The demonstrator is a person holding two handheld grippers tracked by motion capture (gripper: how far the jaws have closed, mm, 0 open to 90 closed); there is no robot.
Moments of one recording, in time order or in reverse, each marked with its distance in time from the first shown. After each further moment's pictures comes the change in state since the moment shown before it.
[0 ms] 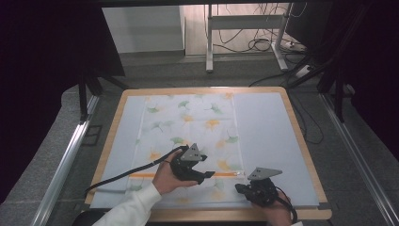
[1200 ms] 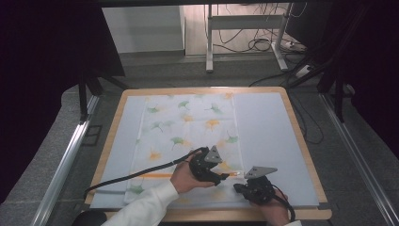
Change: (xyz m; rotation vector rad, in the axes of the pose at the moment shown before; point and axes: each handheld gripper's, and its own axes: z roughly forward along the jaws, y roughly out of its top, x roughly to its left) left arm -0.017 0.030 0.047 0.096 -0.014 0.064; right arm -0.002 0.003 0.010 0.039 -0.007 -0.001
